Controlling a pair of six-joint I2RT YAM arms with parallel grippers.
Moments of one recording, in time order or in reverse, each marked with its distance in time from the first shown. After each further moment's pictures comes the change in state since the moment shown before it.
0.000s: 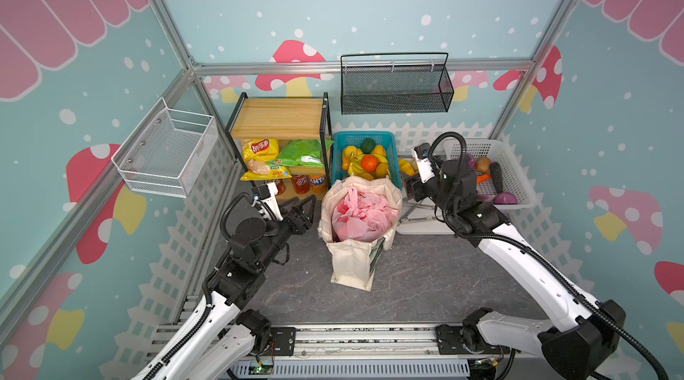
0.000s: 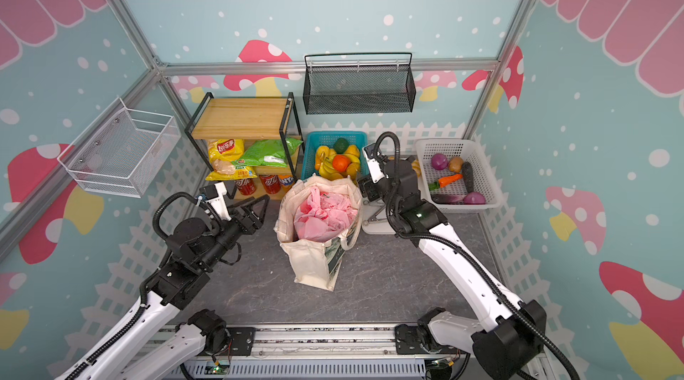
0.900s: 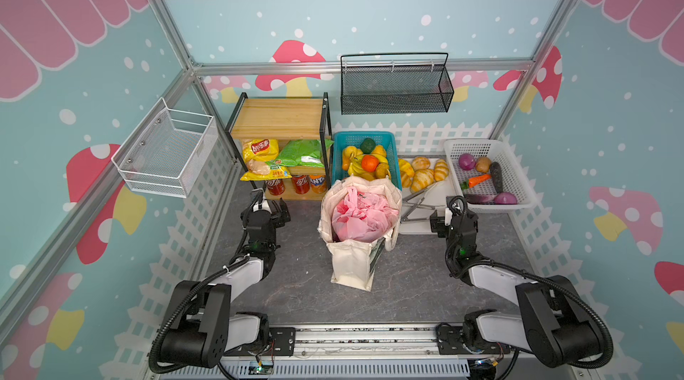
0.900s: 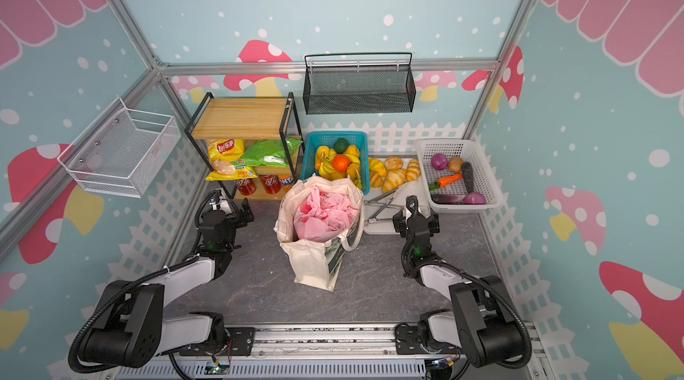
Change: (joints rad) left arm 0.383 0.595 -0.183 0.555 -0.211 0.464; right arm -0.284 0.158 -0.814 0.864 0.211 -0.004
